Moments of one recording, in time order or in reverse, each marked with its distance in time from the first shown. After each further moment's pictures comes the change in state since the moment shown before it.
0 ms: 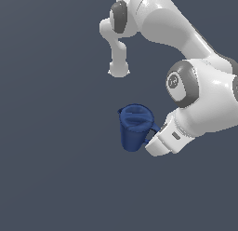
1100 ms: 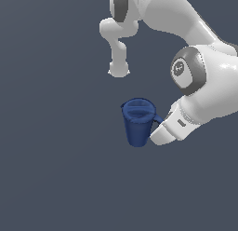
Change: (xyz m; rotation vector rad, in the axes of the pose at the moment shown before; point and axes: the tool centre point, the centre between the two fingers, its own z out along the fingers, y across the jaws) arm -0.014 -0.028 -0.016 0.002 -0.003 -0.001
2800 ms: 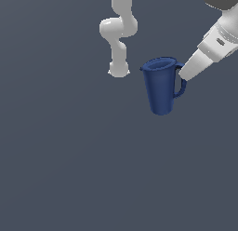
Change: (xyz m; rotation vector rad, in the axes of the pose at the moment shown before) arm -0.082 -0.158 -0.114 -0.001 -0.002 -0.002
